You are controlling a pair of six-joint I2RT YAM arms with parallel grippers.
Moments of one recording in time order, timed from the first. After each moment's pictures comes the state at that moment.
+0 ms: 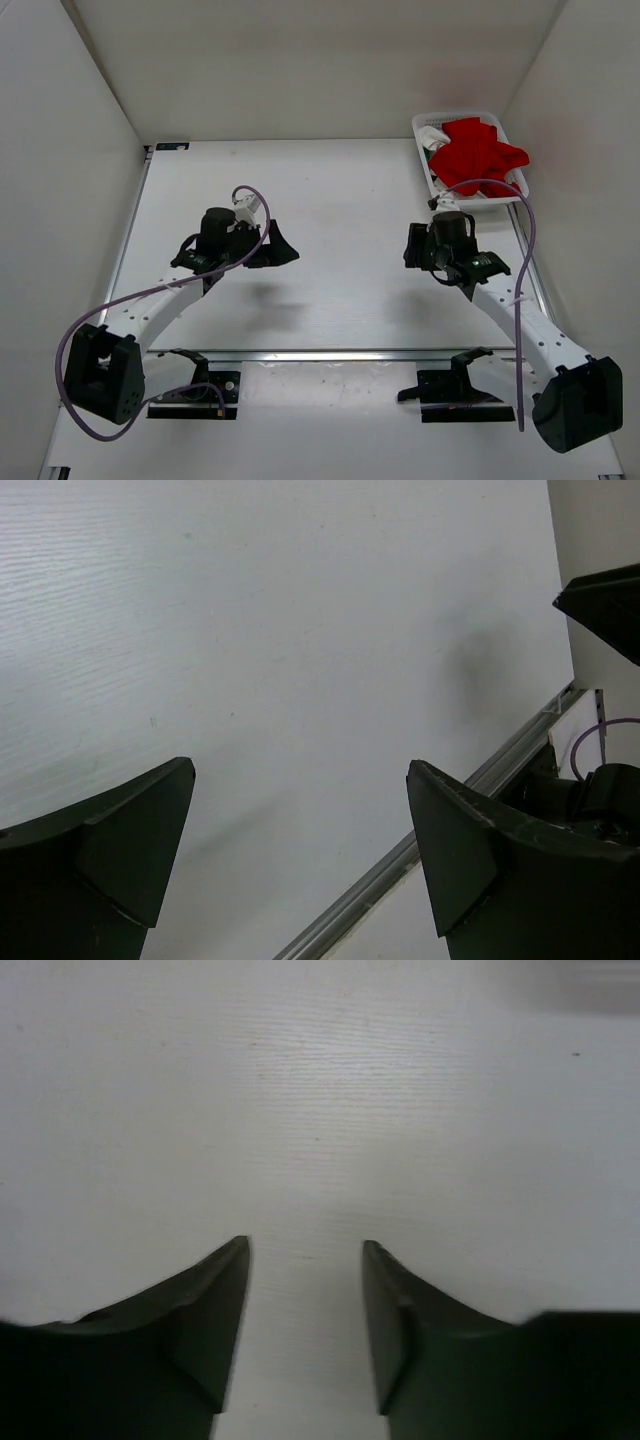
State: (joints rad) left arm -0.36 1.18 0.70 -0.12 0.45 -0.49; right arm 0.34 1.01 0.73 -0.45 0.07 0.29
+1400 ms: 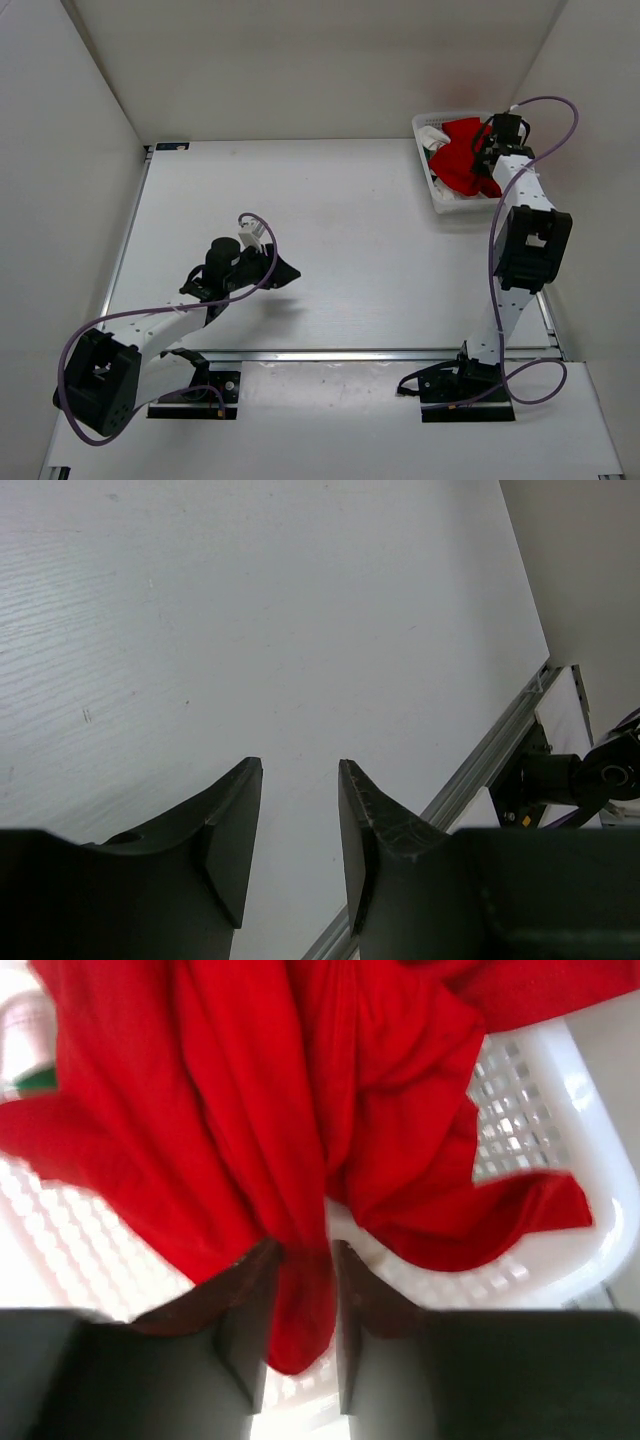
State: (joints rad) left arm -0.46 1.11 0.41 0.28 0.43 -0.58; right arm -0.17 1.99 1.72 -0.49 0.14 0.23
